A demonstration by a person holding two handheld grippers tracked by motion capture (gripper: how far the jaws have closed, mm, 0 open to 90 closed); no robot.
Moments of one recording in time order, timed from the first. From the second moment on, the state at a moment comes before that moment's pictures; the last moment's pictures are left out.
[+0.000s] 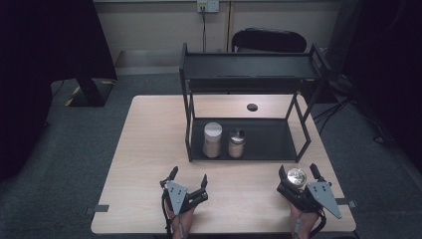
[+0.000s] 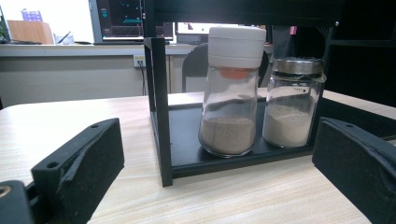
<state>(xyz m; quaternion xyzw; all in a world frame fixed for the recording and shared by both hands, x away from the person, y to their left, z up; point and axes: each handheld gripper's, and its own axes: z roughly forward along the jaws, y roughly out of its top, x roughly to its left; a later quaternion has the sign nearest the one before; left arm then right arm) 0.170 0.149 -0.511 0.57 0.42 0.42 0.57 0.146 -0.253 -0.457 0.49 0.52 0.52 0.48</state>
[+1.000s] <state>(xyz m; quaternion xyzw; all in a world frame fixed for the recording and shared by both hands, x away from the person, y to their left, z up) 0.170 0.149 -0.512 0.57 0.42 0.42 0.57 0.144 -0.259 -0.477 0.51 0.52 0.50 0.46</state>
